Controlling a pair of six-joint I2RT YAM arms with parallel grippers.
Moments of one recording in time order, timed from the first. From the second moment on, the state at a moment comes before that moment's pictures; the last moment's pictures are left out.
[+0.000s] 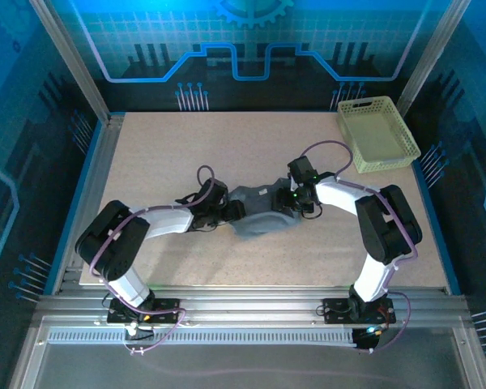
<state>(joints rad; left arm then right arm) -0.55 1.65 0.78 -0.07 0.09 -0.83 0.41 1.77 1.03 -0.46 -0.13 0.49</state>
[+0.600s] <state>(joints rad) -0.99 1.86 1.38 -0.61 -0.25 -0.92 0.34 1.24 0.91 -0.60 0.08 0.46</state>
